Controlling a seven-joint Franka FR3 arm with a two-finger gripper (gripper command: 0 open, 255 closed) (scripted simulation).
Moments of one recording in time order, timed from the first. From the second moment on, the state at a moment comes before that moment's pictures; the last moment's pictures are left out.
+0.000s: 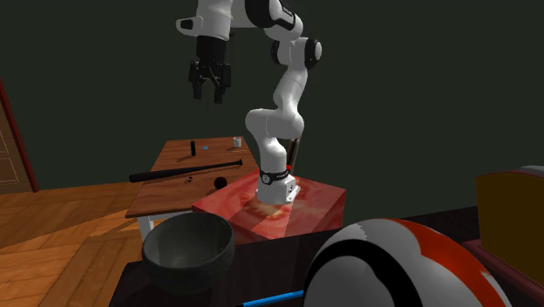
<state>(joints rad) 0.01 -0.81 0.02 -2.35 -0.05 1.70 0.13</state>
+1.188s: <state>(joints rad) 0.00 -0.49 0.38 -2.34 0.08 1.98 0.70</state>
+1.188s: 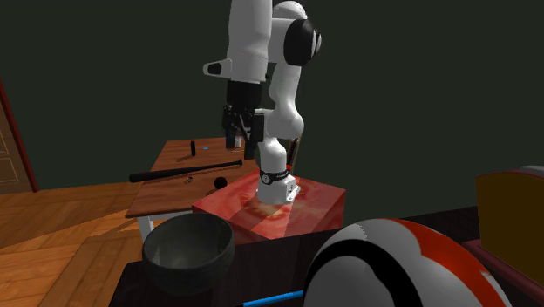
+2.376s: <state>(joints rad) 0.04 0.28 0.60 -1.85 -0.29 2.11 1.45</state>
